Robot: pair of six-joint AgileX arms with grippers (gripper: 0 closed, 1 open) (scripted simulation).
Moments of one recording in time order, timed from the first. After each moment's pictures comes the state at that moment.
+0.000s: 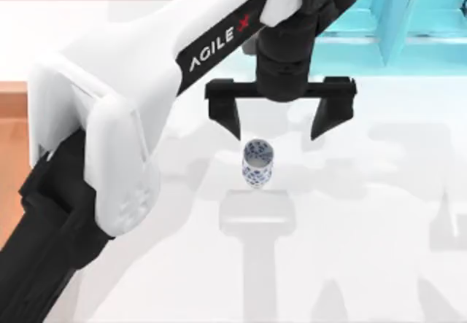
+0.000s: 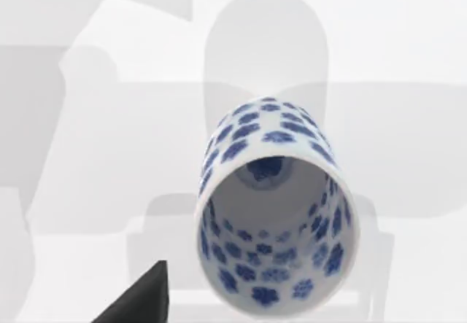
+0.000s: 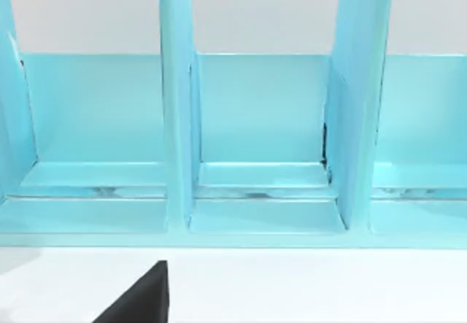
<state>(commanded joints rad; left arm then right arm) -0.73 2.60 2.59 -1.57 0.01 -0.70 0.00 0.00 0.00 0.00 0.00 0.00</state>
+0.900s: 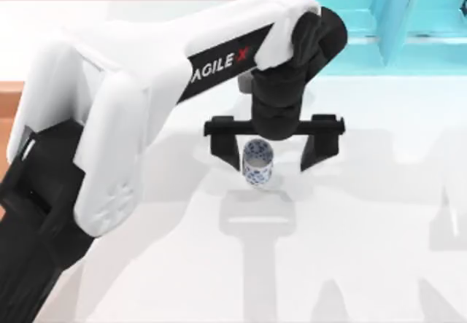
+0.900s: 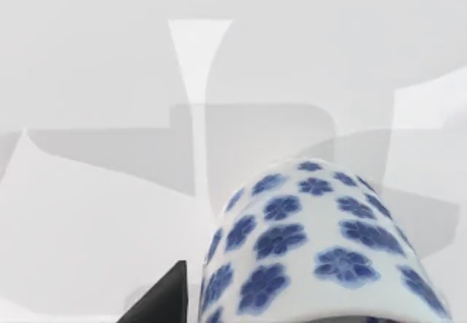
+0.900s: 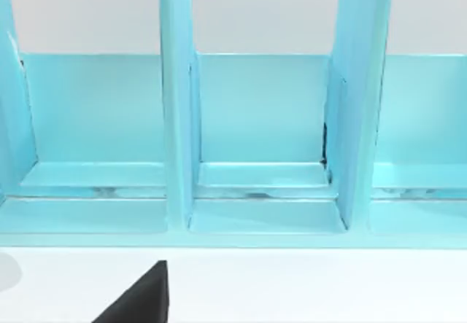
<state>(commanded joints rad) -0.74 2.51 2.19 -1.25 0.01 -0.70 0.00 0.00 0.00 0.00 0.00 0.00</state>
